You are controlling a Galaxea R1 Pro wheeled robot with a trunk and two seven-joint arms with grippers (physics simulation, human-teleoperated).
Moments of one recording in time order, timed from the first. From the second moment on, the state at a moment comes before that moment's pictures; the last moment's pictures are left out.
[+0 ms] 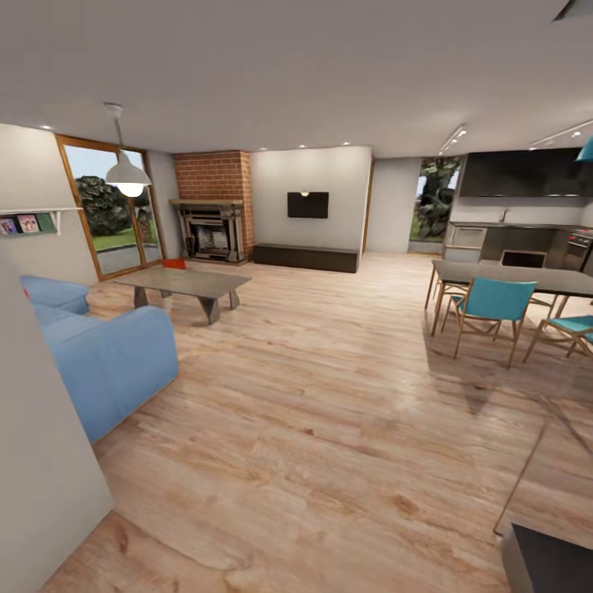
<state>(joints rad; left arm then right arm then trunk) -0.21 0.02 -0.09 0.00 0.41 -0.08 0.11 -0.13 -0.02 0.28 0.03 -0.09 -0.17 -0.03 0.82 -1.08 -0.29</state>
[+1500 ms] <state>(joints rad) -0.21 0.02 -0.09 0.00 0.41 -0.08 0.11 -0.13 -0.02 0.27 0.03 -0.09 -0.17 -0.03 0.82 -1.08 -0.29</state>
